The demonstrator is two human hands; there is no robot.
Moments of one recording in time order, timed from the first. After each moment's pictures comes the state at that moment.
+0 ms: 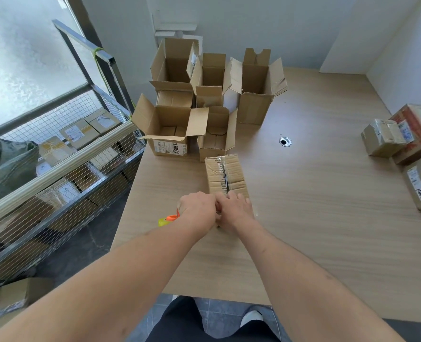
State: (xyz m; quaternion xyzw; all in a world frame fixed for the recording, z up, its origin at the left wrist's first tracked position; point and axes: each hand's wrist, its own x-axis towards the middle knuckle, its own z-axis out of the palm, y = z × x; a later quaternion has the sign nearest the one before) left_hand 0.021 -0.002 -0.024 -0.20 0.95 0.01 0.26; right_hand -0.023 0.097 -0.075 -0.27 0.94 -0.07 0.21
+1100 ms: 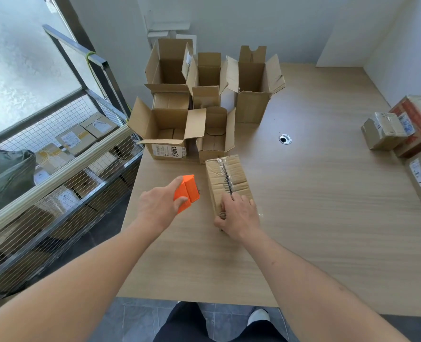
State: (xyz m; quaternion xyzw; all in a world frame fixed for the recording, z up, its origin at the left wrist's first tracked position) left_hand 0.061 -0.102 -0.041 -0.19 0.98 0.09 0.02; right_hand -0.017 0.099 -0.080 -0.25 0.96 -0.08 0.13
